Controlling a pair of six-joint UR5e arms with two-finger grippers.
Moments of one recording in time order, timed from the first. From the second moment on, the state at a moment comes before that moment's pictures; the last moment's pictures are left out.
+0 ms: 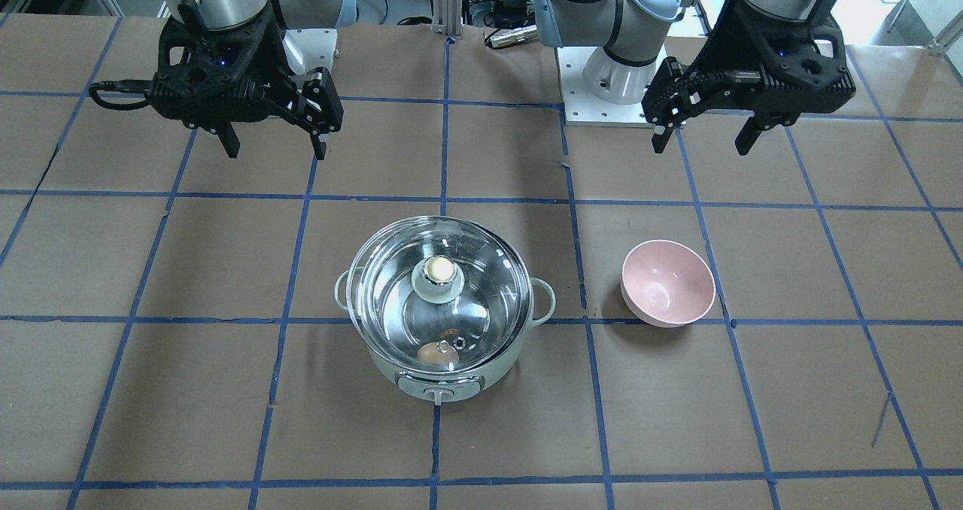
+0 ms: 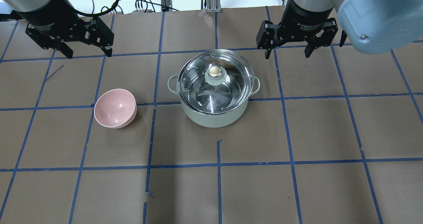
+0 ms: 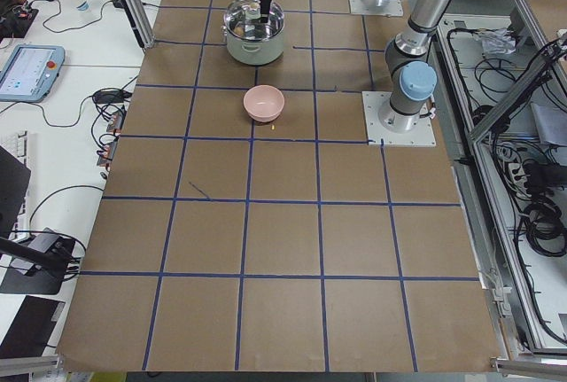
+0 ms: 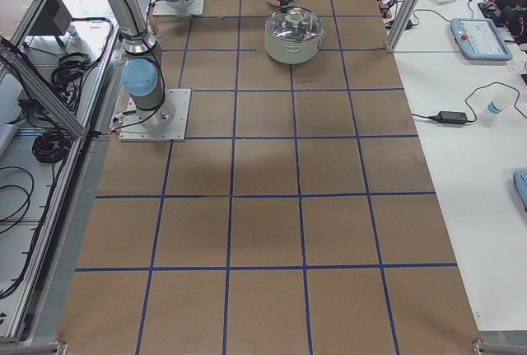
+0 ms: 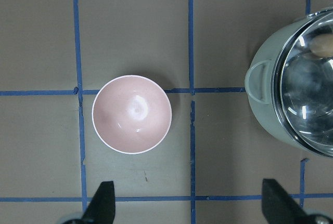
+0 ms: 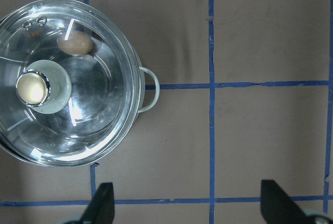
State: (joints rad) left arm -1.50 -1.54 -1.51 -1.59 1.57 0.07; right arm 1.70 -1.56 1.52 -1.61 -1.57 0.14
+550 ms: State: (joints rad) left arm -1.50 -1.54 -1.51 -1.60 1.57 0.07; right arm 1.68 -1.56 1.52 -1.60 -1.58 0.12
